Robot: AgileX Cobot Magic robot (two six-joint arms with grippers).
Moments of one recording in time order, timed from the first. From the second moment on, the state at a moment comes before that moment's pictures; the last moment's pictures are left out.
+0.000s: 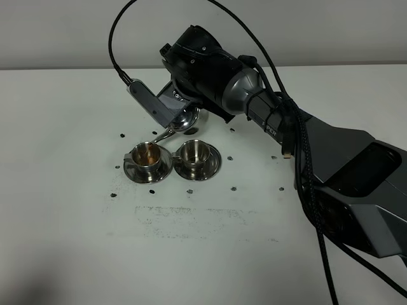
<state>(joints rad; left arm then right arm) -0.07 -0.01 -0.46 0.00 1.07 0.02 0.57 2.54 -2.44 -0.44 1.09 -1.51</state>
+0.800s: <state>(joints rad) -0.07 -0.01 -0.46 0.00 1.07 0.02 0.61 2.52 -2.44 -0.53 1.10 -1.51</state>
